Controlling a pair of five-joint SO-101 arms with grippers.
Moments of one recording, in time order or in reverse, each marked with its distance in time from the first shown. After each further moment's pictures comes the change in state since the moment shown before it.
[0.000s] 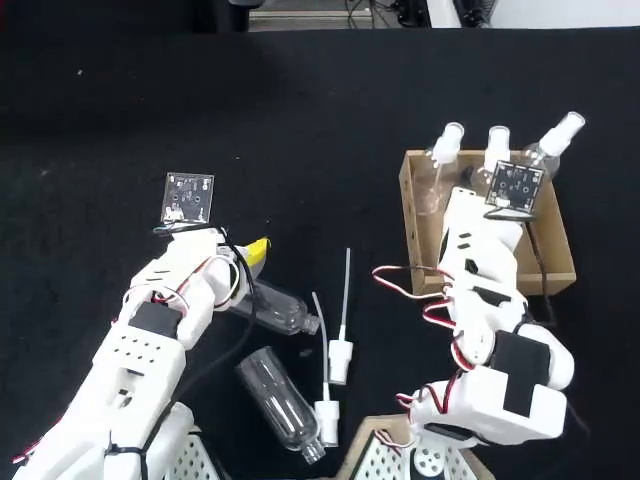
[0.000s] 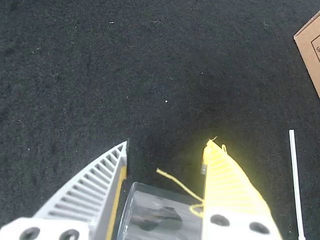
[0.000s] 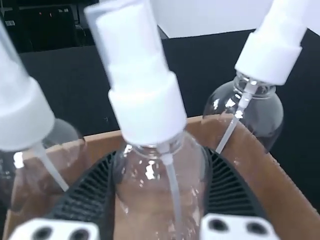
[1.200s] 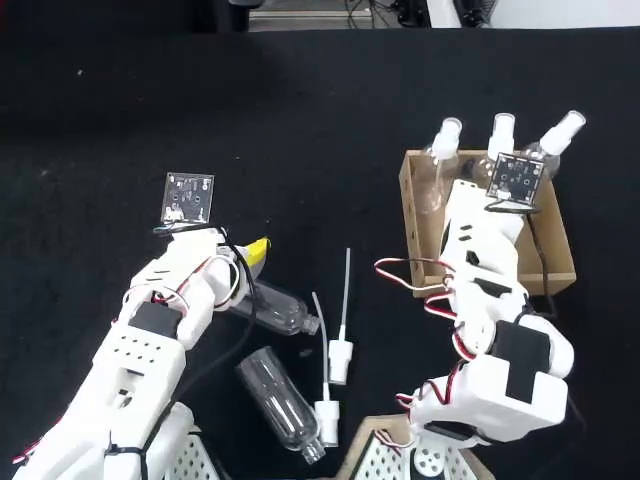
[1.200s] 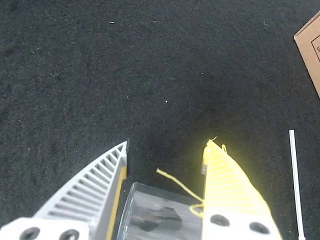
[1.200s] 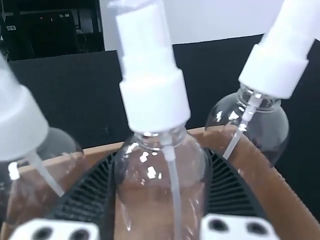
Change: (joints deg) left arm 0.0 0.0 0.0 0.0 0.0; right arm -0.2 3.2 -4.0 -0.1 0.0
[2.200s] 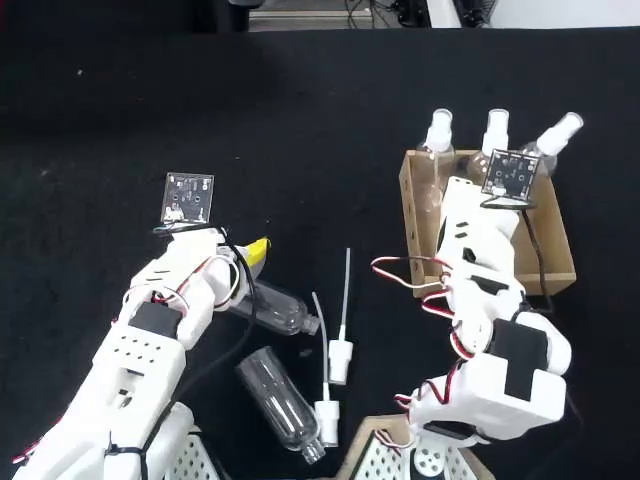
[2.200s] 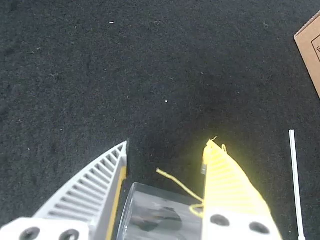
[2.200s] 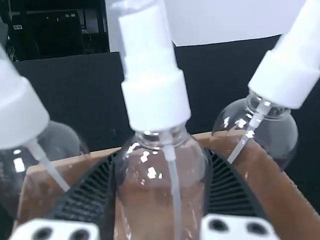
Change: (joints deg) left arm 0.0 0.0 0.0 0.0 0.0; right arm -1.2 0.1 -1.0 0.3 0.1
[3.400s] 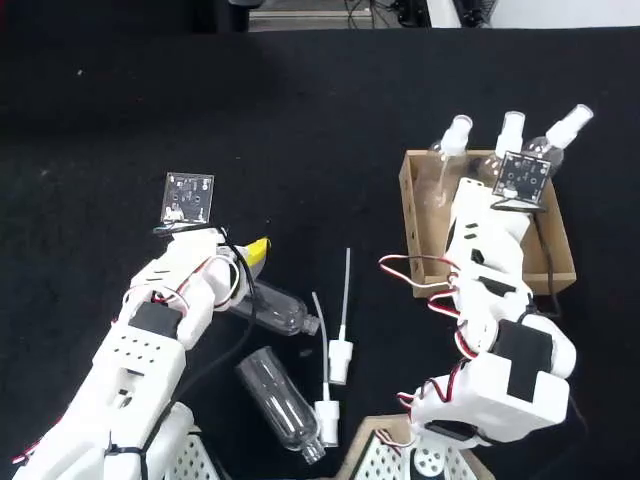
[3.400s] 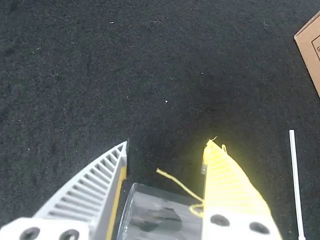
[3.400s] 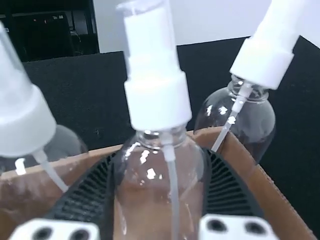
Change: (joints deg) left arm 0.0 0.0 0.0 0.0 0.0; right arm 2.5 0.0 -0.3 0.0 0.0
